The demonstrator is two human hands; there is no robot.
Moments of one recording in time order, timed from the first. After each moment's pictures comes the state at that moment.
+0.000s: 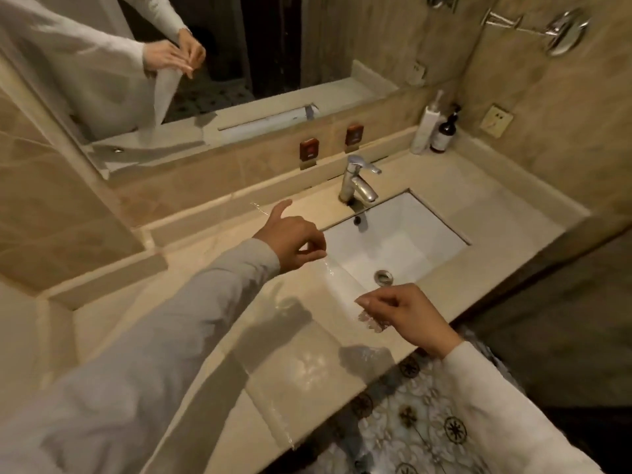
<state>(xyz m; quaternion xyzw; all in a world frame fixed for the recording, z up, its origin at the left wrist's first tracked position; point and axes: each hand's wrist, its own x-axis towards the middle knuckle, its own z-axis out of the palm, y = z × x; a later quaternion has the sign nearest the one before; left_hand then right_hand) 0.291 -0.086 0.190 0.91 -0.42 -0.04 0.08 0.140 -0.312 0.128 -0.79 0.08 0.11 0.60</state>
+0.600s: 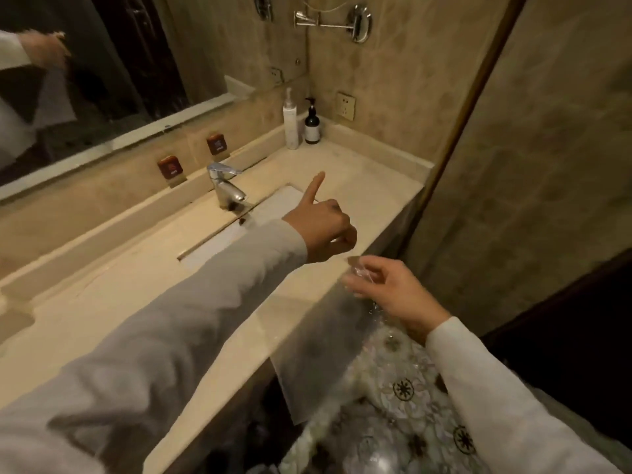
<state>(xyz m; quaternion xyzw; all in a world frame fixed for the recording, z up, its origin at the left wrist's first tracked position) 0.142 -0.391 0.238 0.77 -0.63 0.08 -0.05 -0.021 -0.511 0.172 -0.78 0.16 0.00 0.61</state>
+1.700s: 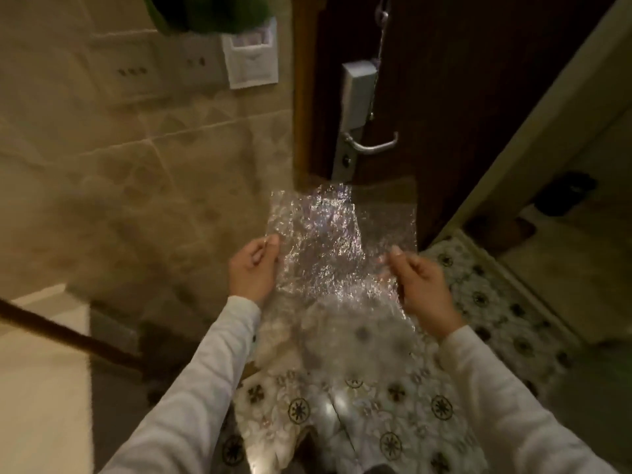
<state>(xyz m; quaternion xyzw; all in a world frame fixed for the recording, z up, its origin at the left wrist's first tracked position) -0.033 -0.893 0.129 0.56 -0.44 -0.45 0.54 -0.290 -0.831 0.152 -0.45 0.61 -0.50 0.41</state>
